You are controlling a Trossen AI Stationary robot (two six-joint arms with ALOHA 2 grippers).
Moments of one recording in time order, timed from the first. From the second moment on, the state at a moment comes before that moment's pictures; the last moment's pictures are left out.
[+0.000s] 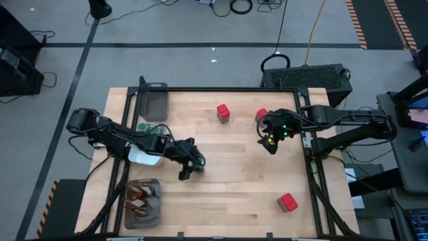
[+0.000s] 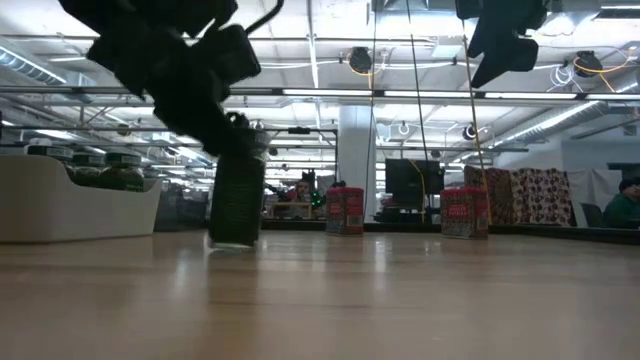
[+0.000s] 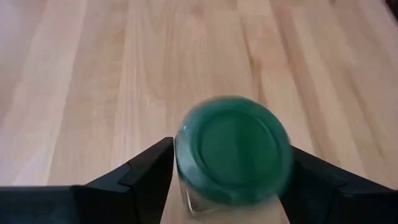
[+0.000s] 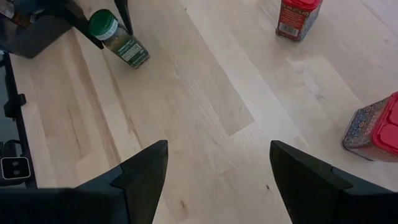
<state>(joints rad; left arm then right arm) -0.15 1.48 0.70 0.05 0.05 -0.12 -0.01 1.09 1.10 -0.94 0.05 0.56</state>
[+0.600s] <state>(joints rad) -0.15 1.50 0.72 0.09 0.05 -0.15 -0.01 1.09 1.10 -0.94 0.05 0.53</state>
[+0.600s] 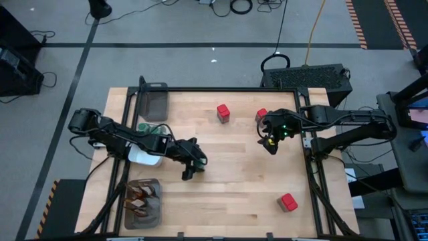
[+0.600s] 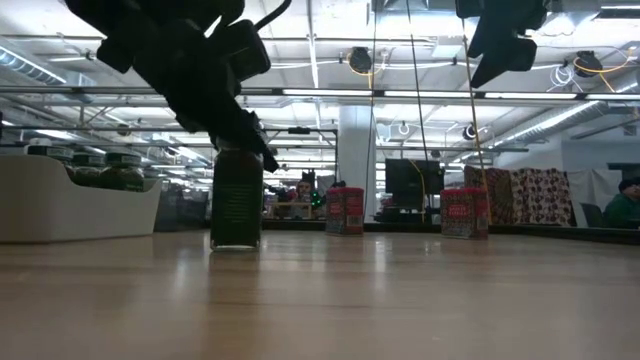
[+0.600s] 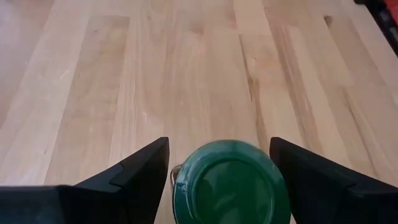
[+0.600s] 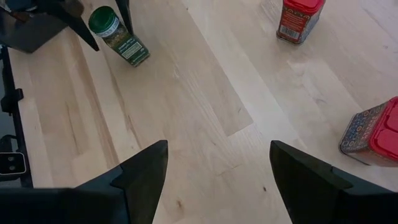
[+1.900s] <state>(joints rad) -0.20 1.52 1.31 -0.83 -0.14 -1.50 0.02 1.09 1.10 -0.92 0.05 0.35</state>
